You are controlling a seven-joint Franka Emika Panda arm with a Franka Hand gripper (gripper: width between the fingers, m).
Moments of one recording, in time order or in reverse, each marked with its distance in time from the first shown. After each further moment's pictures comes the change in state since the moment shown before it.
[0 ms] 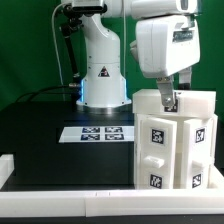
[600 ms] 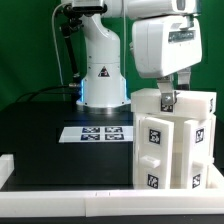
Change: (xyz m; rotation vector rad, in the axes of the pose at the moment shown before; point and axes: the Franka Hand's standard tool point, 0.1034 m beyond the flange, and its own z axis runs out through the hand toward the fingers) arm -0.001 0.001 0.000 0.003 0.005 0.203
